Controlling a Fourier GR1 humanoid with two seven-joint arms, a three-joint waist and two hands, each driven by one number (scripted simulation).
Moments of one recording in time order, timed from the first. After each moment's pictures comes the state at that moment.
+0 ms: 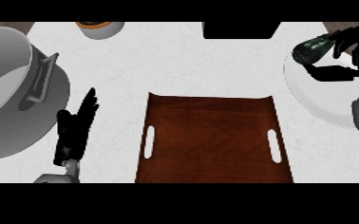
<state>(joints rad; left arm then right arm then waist) -0.02 0.18 -0.09 -1.49 -0.01 0.21 0.22 -0.50 -0.43 -0.24 -1.26 0.82 -0.10 0.11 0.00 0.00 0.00</state>
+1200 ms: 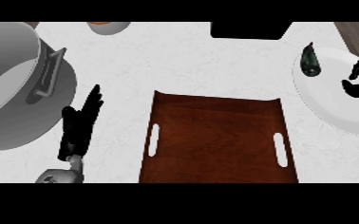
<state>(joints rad) -0.05 0.15 -0.08 -1.47 -0.04 0.17 0.21 -0.75 -0.67 -0.34 -0.32 0.84 -0.03 -0.21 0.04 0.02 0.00</state>
